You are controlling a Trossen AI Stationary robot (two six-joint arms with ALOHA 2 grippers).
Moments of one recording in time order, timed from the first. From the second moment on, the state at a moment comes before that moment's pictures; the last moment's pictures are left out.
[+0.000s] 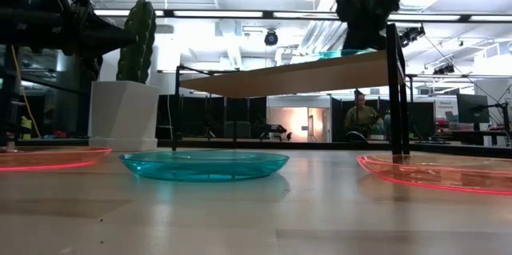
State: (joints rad) left arm 0.01 0.04 0.01 0.05 -0.24 -0.44; right arm -0.59 1.26 1.15 -0.84 -0.26 0.20
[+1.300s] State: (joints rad) left arm 0.01 0.04 0.01 0.05 -0.24 -0.44; right arm -0.24 1.45 1.18 -0.84 -0.13 -0.08
